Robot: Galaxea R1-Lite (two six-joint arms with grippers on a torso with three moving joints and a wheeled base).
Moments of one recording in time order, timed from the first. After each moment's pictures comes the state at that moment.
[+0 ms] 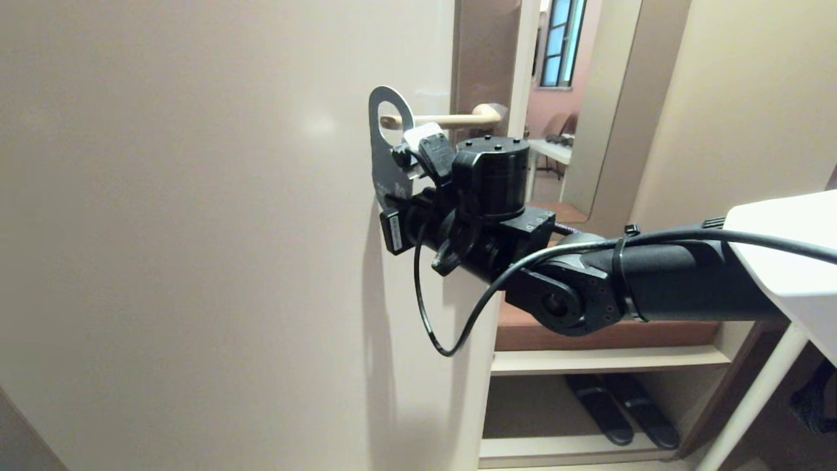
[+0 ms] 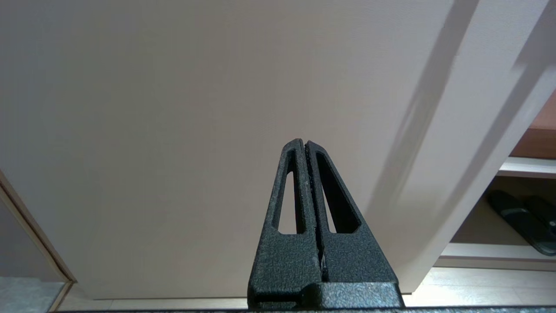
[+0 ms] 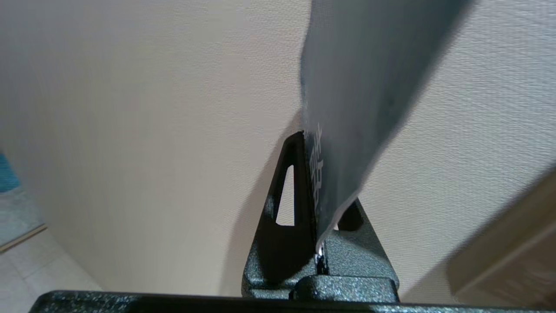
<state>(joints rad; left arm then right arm) 0.00 0.00 -0.02 0.06 0.04 -0.09 0.77 2.13 -1.54 -0.53 -0.15 -0.08</state>
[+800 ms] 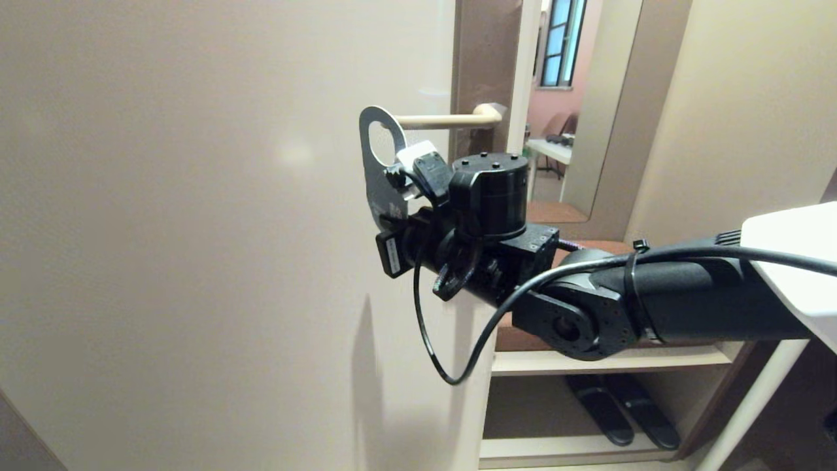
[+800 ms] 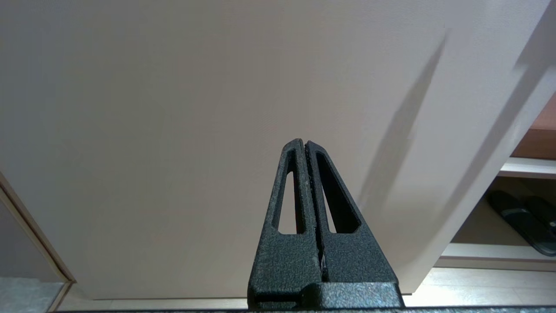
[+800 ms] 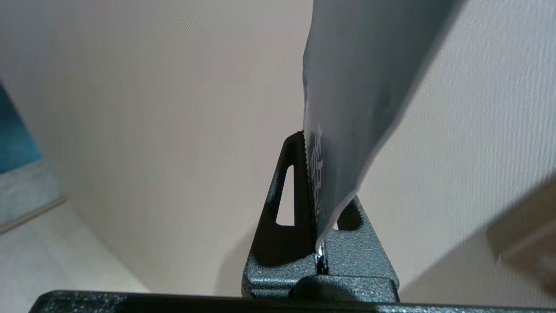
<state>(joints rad) 0.00 0.00 -0.02 0.06 0.04 -0.09 0.80 2.09 -1.44 -0.54 -0.15 -0.07</state>
